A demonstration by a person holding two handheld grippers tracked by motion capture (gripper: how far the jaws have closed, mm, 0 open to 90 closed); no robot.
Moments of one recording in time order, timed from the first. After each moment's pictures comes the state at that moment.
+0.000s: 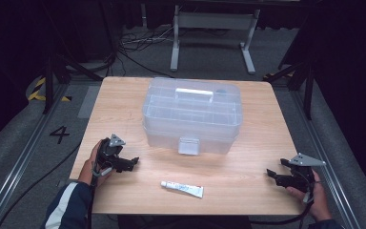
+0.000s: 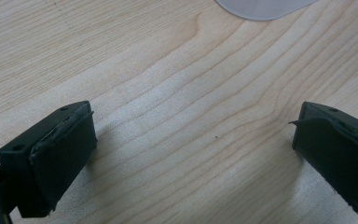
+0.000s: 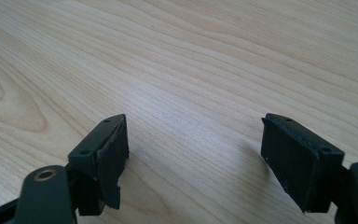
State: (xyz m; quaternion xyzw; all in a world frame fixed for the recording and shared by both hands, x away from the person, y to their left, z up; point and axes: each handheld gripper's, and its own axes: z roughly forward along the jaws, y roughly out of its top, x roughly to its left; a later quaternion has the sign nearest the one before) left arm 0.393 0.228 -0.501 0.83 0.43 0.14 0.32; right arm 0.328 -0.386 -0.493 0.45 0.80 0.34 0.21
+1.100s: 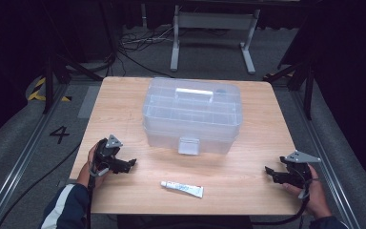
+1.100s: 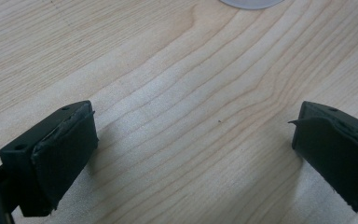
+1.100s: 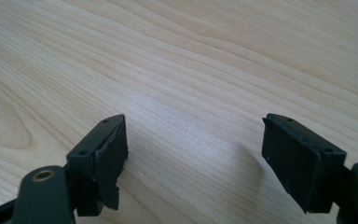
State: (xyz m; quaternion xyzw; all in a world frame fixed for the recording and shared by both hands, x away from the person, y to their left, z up) left arm 0.391 0.238 -0.500 0.84 0.41 0.13 0.32; right arm 0.336 -0.375 -0.489 0.46 0.80 0.31 0.23
